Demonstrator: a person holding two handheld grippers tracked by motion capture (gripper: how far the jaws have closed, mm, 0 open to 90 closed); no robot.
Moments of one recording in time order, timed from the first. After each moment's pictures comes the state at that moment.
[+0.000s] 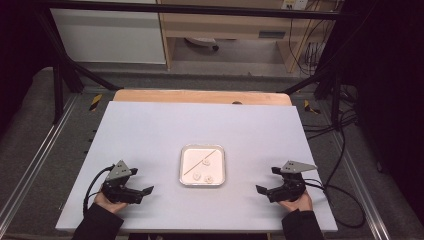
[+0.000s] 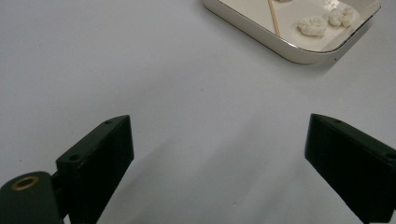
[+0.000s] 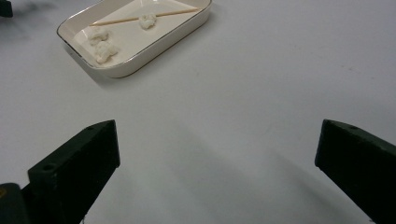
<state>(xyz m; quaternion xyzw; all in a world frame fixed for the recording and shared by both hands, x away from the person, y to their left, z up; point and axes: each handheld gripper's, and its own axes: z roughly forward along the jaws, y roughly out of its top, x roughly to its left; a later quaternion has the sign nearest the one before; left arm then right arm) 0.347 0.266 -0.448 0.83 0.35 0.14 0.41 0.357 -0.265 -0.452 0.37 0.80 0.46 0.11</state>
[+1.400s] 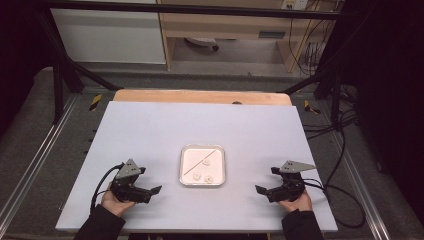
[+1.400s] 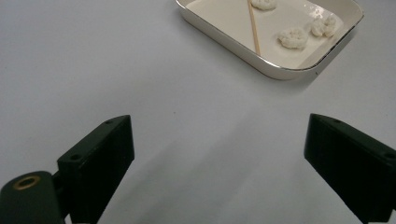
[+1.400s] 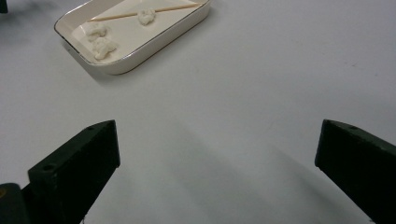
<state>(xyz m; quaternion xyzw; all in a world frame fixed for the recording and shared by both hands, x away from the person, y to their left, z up) 0.349 0.241 -0.440 0.83 0.34 0.14 0.41 0.358 -0.263 -0.453 0.37 0.80 0.45 0.11</state>
